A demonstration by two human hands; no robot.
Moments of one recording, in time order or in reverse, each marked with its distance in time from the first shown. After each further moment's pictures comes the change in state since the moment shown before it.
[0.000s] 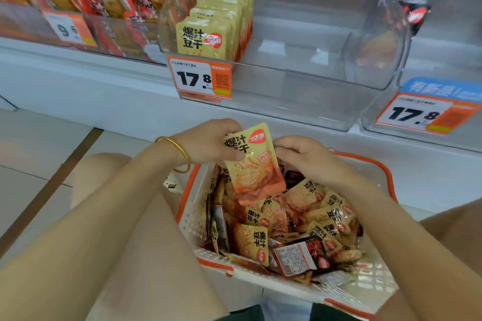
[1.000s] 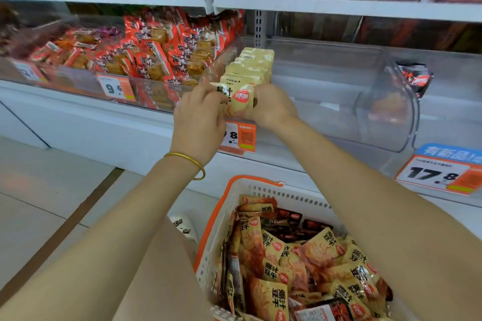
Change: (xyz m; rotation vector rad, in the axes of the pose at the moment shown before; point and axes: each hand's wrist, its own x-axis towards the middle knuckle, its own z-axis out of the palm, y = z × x) left_hand 0.007 0.014 -0.079 0.646 0.997 0.209; right_hand 0.125 -0.141 -0.014 -0.371 0.370 -0.201
